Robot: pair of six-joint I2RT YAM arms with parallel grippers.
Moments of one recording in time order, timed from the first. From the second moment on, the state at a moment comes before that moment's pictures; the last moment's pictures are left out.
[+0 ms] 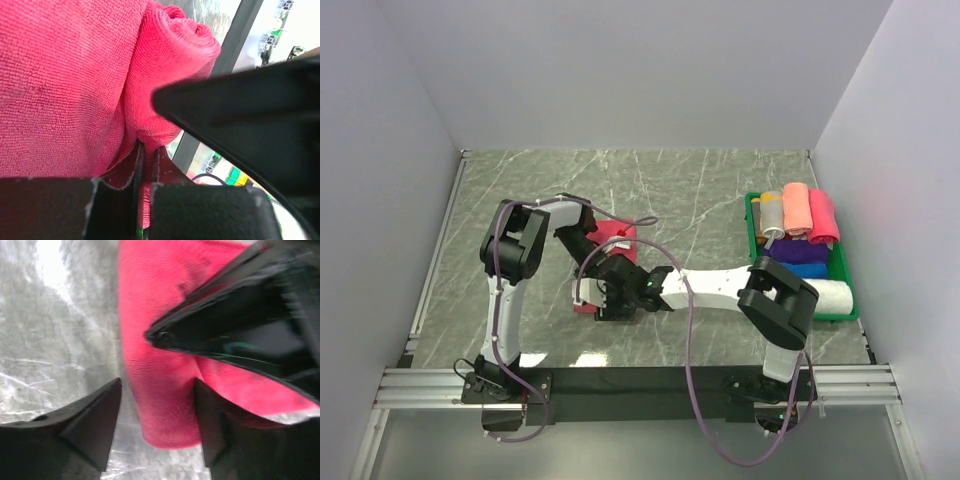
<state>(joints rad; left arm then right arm) -0.38 2.23 1.47 -1.32 0.83 0.71 1.09 1.77 1.05 -0.19 -0.06 -0.57</state>
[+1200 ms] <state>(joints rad) 0.19 1.28 1.25 -0.74 0.73 0.63 0.84 2.11 1.52 -0.74 -0.71 -0.53</state>
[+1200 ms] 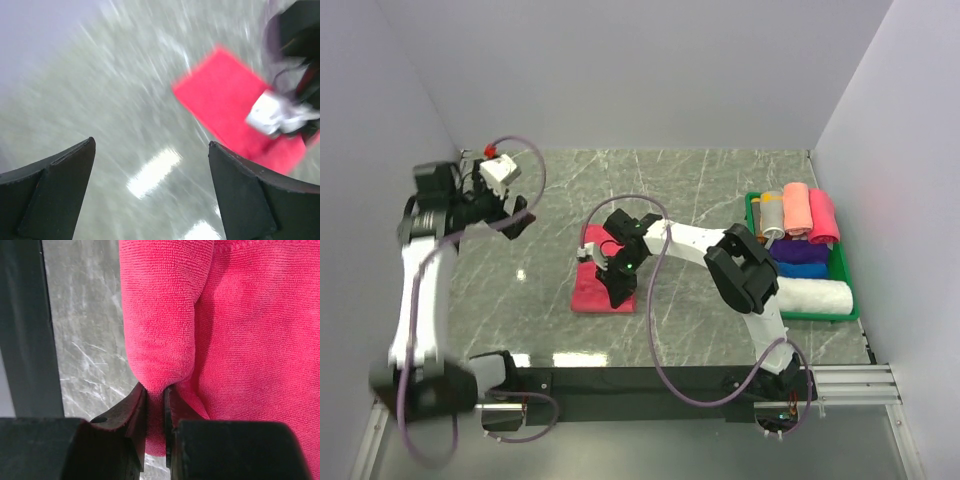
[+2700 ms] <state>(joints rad) -0.82 1.15 0.40 -0.09 0.08 0.84 0.71 2.40 1.75 -1.03 -1.13 -0.42</state>
